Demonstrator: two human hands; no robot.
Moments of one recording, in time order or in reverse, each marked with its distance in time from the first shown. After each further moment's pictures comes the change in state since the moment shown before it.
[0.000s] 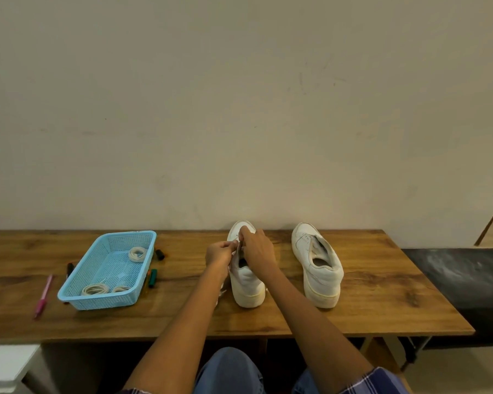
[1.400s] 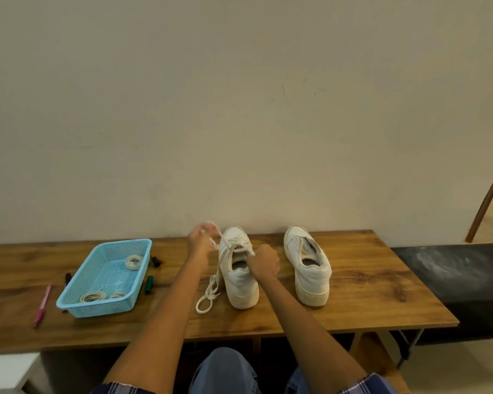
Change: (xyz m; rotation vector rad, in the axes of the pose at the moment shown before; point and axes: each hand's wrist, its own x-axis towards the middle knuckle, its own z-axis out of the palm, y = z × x) left_hand -0.019 0.043 -0.025 -0.093 0.038 0.264; right_hand -0.022 0.014 -0.007 0.363 -0.029 0.592
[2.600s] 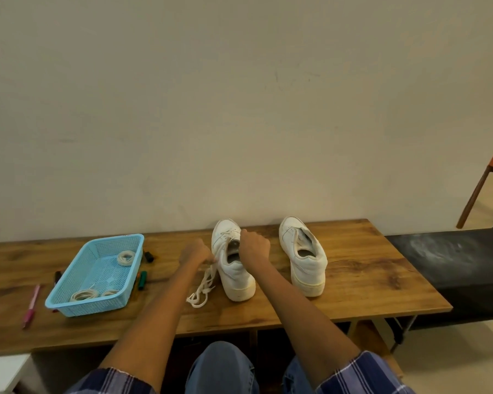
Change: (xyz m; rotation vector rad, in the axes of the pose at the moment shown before) left_hand 0.028 -0.041 -0.004 1.149 -0.223 -0.109; right_hand 0.004 -0.012 -0.004 -0.600 0.030 -0.400
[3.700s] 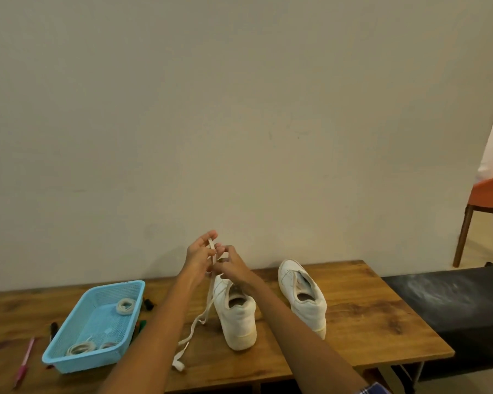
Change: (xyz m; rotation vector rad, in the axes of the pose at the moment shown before) left_hand -0.040 0.053 -0.081 -1.429 -0.076 0.246; right_hand 0.003 -0.034 -0.065 1.224 -0.295 -0.076
